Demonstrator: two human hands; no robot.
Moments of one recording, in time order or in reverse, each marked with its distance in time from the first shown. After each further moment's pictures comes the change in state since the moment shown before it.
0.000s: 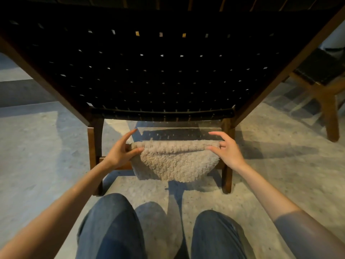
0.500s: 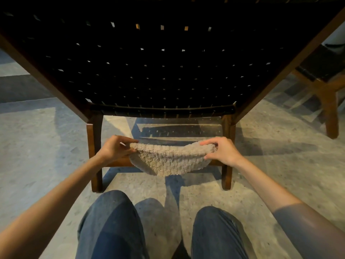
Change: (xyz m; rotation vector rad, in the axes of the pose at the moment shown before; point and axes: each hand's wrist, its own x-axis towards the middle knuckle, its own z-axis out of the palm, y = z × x) left_hand 0.005 -0.012 -0.018 0.274 -0.053 -0.001; right_hand 0.006 -0.005 0.008 -0.362 -0.216 -0.001
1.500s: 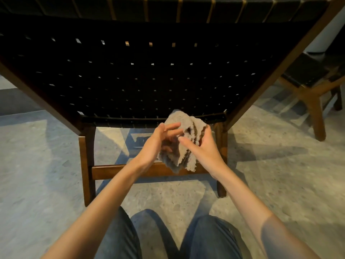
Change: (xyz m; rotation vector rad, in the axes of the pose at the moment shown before) left_hand 0.001 0.150 0.021 -0.828 -0.083 0.125; right_hand -0.024 -0.082 0.001 0.703 0.251 -0.163
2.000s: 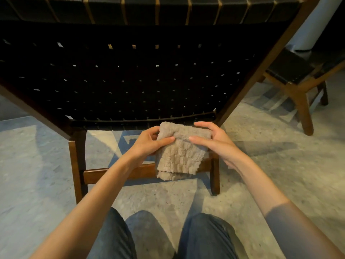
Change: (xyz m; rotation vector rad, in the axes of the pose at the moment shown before) left_hand 0.030 -0.016 0.003 0.073 0.022 -0.187; right_hand 0.011 -0.003 -0.067 -0.142 -0.049 0.225
